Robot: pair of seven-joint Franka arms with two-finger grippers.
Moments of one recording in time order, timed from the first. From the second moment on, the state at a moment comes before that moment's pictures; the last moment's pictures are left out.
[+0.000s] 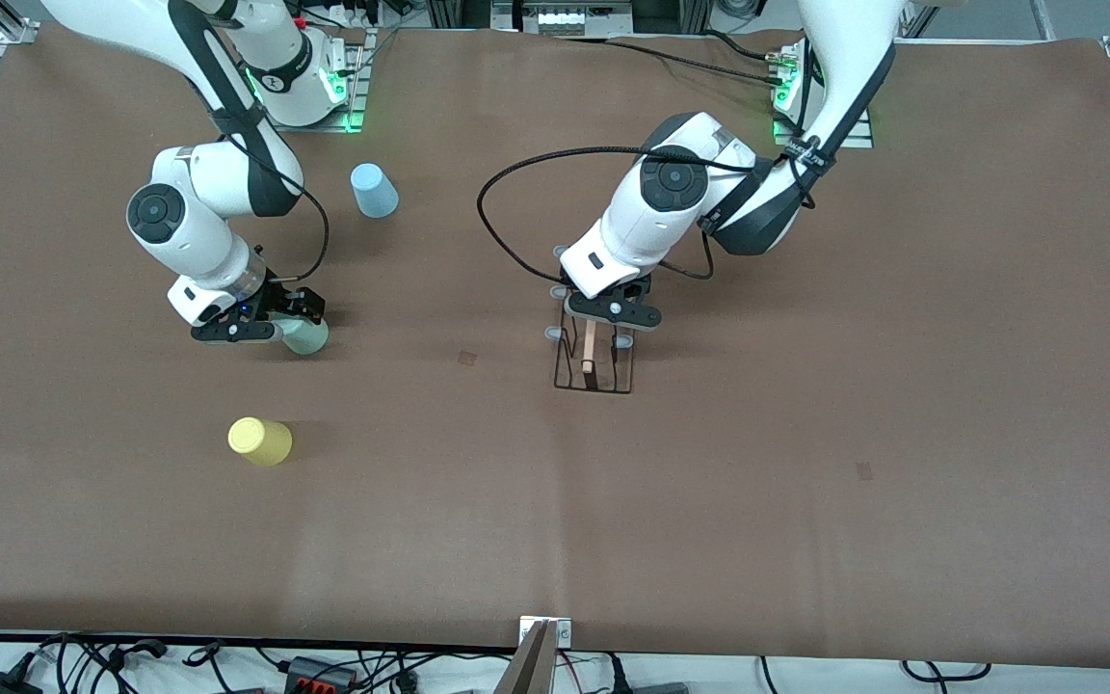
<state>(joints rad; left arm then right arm) -0.32 0.47 -0.42 -1.77 -0.02 2.29 -0.59 0.11 0.24 0.03 -2.38 0.04 2.64 0.09</state>
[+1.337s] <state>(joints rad) -0.32 0.46 -0.42 -1.74 -0.02 2.26 -0.62 0.11 0.22 0.03 -2.35 0.04 2.60 0.09</state>
